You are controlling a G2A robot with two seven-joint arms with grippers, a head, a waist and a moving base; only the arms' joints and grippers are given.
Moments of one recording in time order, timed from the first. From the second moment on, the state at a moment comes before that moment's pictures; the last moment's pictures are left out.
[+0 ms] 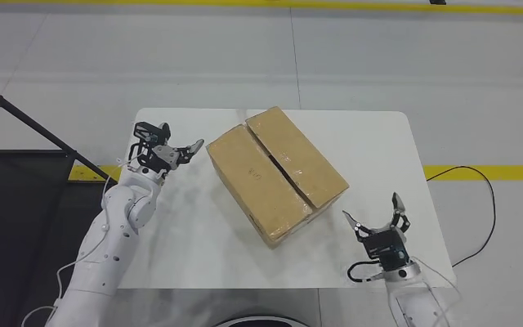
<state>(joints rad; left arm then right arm) 1.05 -1.16 -1.39 -1.25 1.23 -0.33 0.12 -1.73 -1.17 1.50 -1.90 -1.72 -0.02 -0.32</state>
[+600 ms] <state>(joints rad) 1.04 -1.17 -1.38 -1.24 1.22 -0.32 0.11 -1.56 -1.19 1.43 -1.77 -1.70 0.01 -0.25</state>
